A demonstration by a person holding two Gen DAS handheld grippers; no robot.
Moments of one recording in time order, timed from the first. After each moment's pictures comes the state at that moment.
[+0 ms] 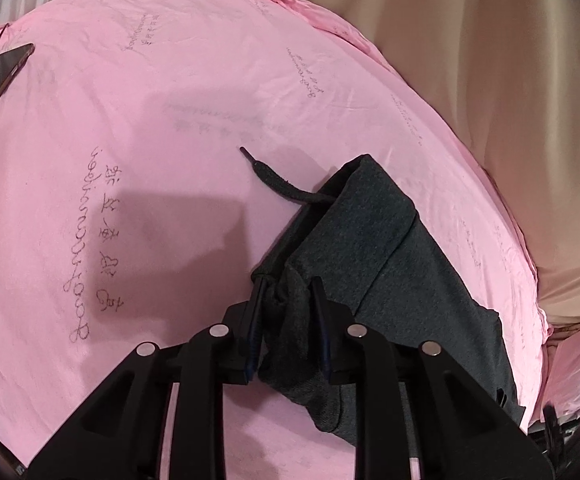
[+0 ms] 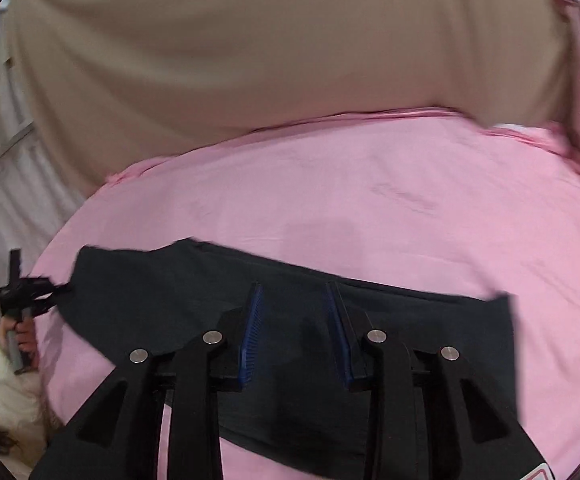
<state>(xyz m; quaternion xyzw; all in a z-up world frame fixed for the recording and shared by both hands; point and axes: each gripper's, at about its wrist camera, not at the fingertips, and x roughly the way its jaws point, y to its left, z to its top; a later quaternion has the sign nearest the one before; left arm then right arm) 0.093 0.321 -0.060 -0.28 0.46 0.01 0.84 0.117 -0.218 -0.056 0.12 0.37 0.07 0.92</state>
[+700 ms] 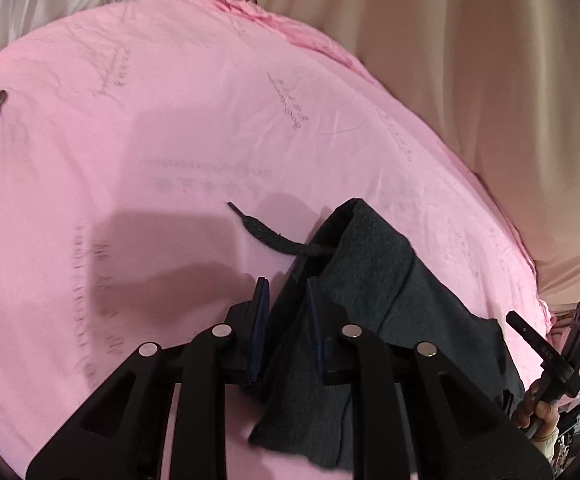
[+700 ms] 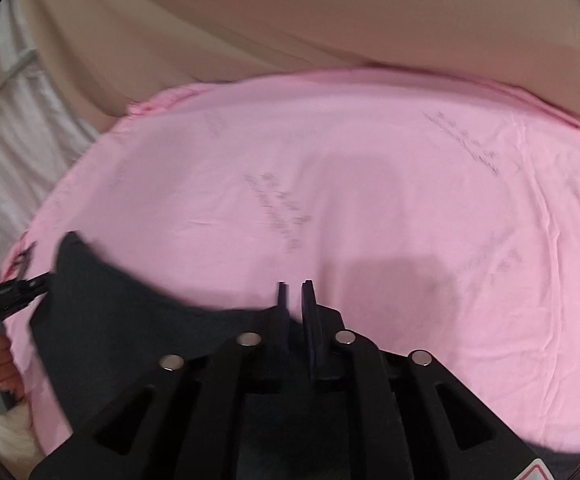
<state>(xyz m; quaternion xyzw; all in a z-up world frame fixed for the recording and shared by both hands) 0.106 0.338 -0.044 -0.25 0.43 -0.02 0.87 0.256 -0.130 -0.083 0.05 0.42 0.12 0.90</state>
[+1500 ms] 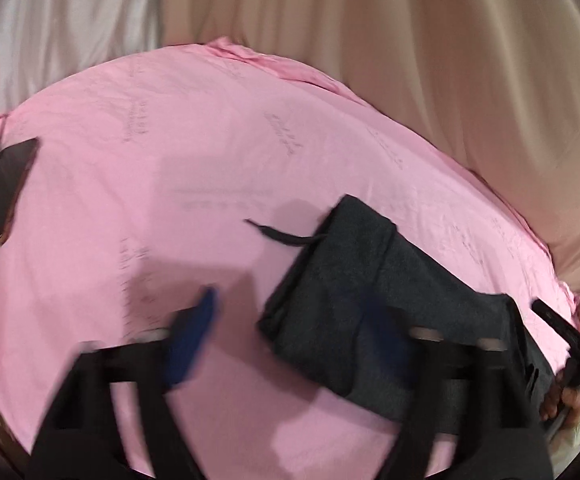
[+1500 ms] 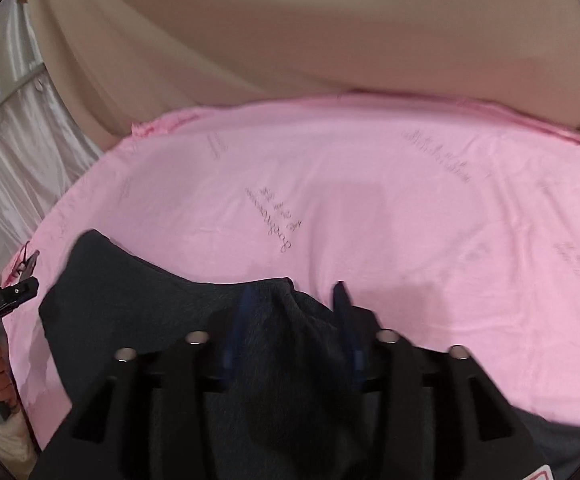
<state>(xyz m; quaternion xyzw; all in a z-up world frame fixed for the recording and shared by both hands) 0.070 0.321 -0.023 -0.19 0.39 0.02 0.90 0.228 -0.139 -0.088 0.08 0.38 0.07 0.92</state>
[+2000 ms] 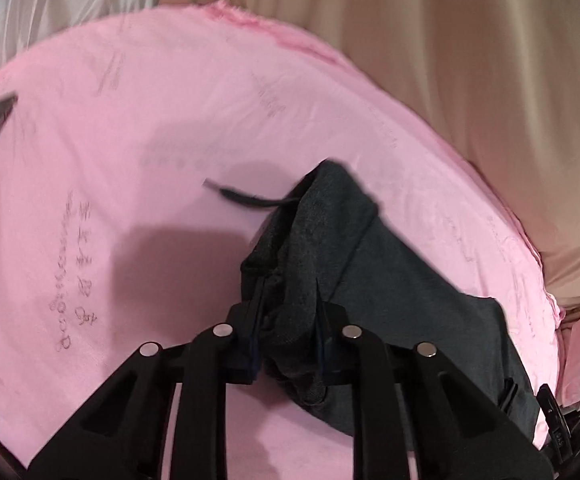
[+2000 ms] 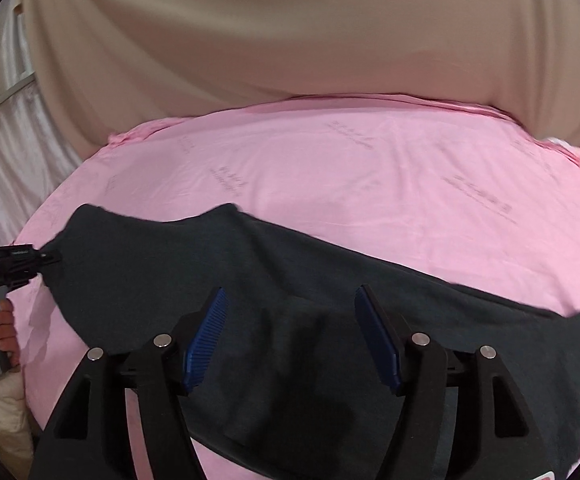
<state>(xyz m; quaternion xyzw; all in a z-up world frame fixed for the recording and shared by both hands) 0.096 0.281 -0.027 -0.22 0.42 -0.01 0.88 0.122 -0.185 -0.093 0.10 0.37 -0.03 0.92</state>
